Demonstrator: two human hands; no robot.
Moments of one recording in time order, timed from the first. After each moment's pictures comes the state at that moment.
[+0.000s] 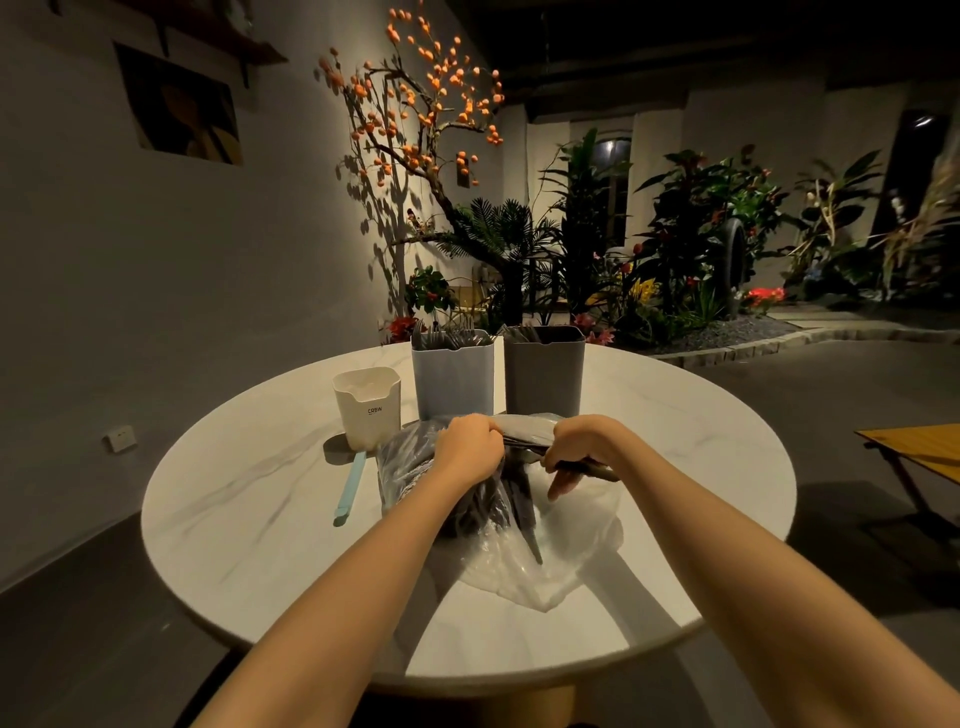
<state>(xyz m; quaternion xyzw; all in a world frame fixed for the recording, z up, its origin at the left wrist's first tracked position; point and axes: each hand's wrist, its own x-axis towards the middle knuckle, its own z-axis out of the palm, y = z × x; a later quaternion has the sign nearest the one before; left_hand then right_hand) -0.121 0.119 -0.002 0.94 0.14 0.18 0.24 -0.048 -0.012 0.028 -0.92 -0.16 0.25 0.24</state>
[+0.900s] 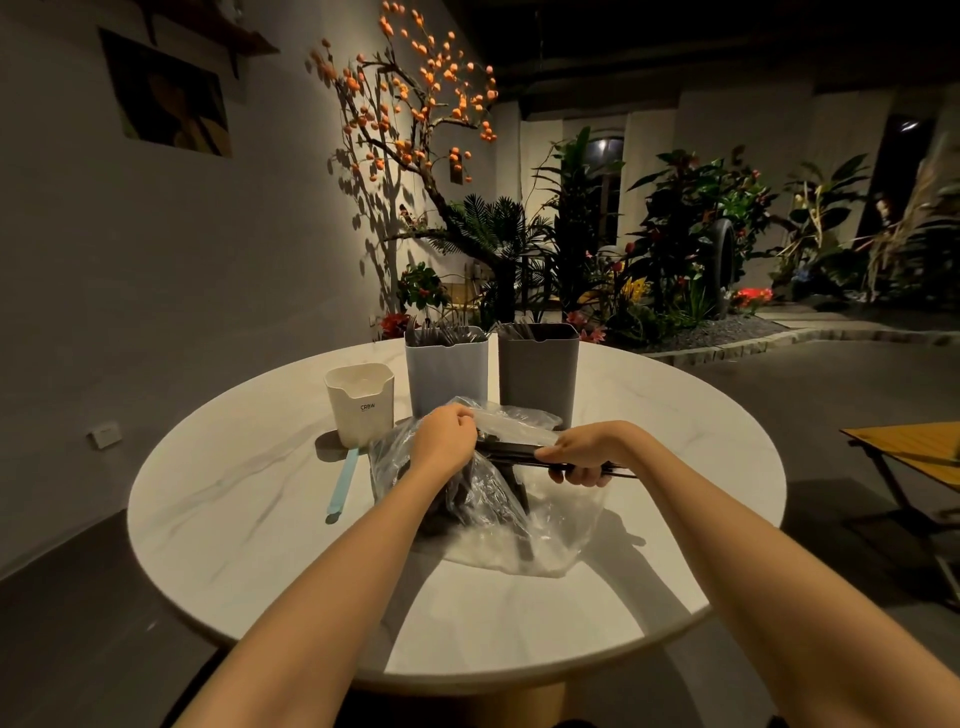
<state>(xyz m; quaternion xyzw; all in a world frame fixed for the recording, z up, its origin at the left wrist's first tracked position) -0.118 0.140 -0.006 0.90 0.18 0.25 0.32 -0.044 -0.039 0.025 -0.90 -0.24 0.32 0.16</state>
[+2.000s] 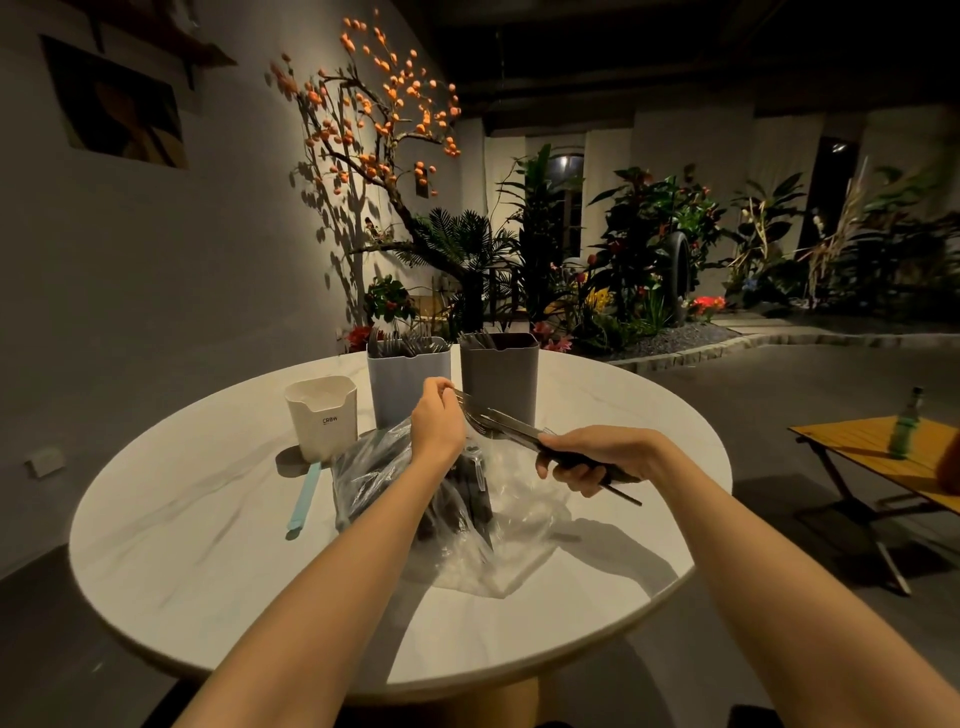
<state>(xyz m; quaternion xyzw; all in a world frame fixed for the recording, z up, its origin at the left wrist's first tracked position) -0.093 0.103 0.011 0.81 0.17 0.34 0.45 -0.048 -0.105 0.029 -0.75 -0.27 0.41 0.44</state>
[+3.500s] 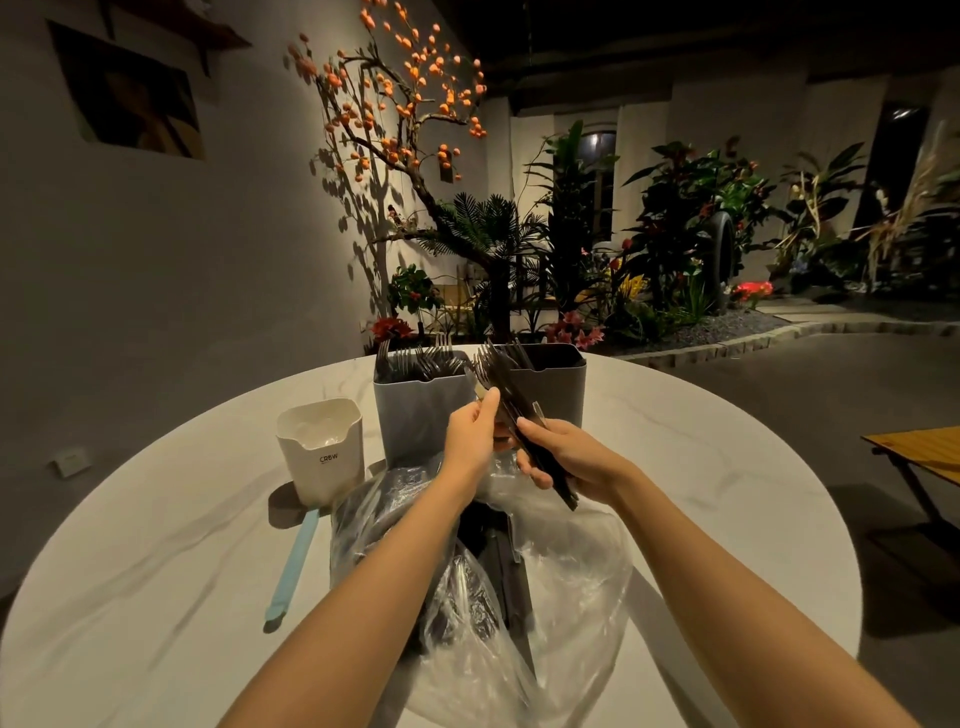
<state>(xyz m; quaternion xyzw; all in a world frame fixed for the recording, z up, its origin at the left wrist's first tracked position) -0.025 0.127 0.012 0.69 0.09 0.25 0.68 0.022 -0.004 0.012 -0.64 -0.34 0.28 0.63</state>
